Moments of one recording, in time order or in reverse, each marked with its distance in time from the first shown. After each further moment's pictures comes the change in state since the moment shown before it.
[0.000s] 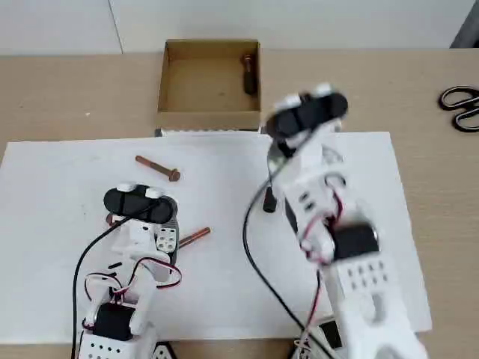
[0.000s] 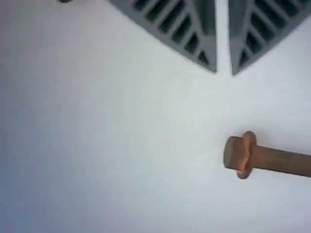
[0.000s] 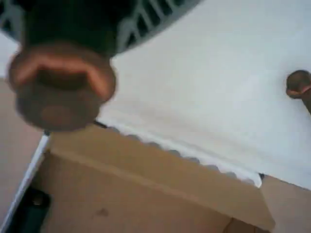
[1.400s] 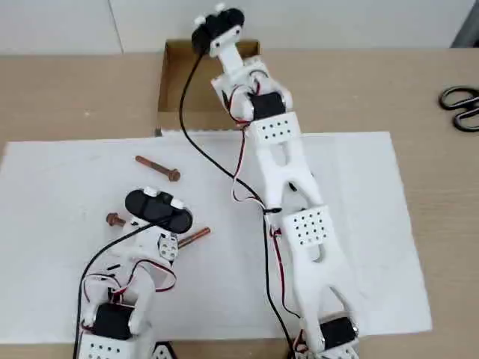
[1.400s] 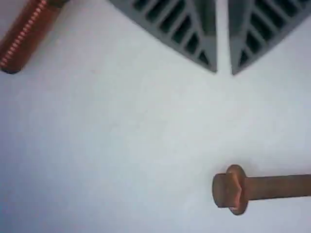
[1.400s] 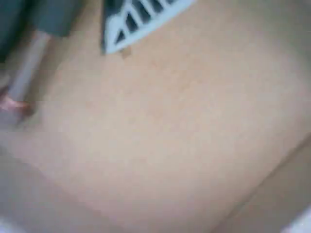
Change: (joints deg) left arm -1.0 0.0 0.0 4.3 -14.6; right arm -3.3 109.2 -125.6 19.2 11.0
